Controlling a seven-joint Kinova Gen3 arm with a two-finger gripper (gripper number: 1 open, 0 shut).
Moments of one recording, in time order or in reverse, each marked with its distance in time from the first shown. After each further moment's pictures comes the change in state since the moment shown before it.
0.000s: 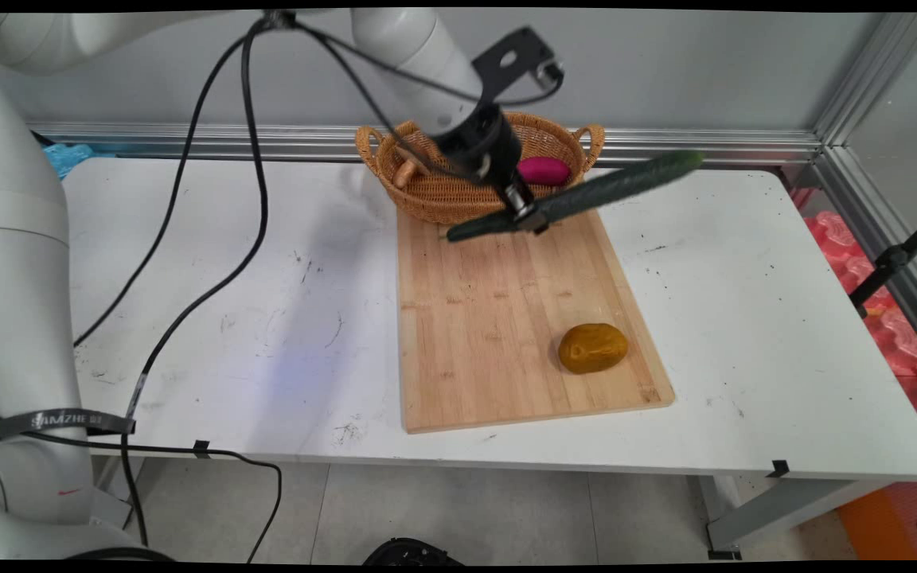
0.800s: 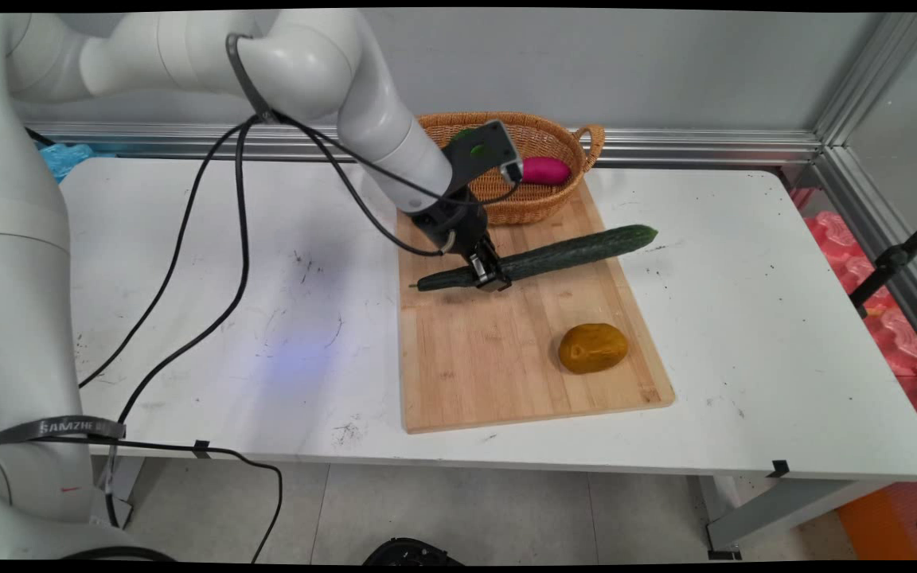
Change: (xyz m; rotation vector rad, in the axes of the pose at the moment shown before) arm -0.066 0.004 0.055 0.003 -0.058 0.060
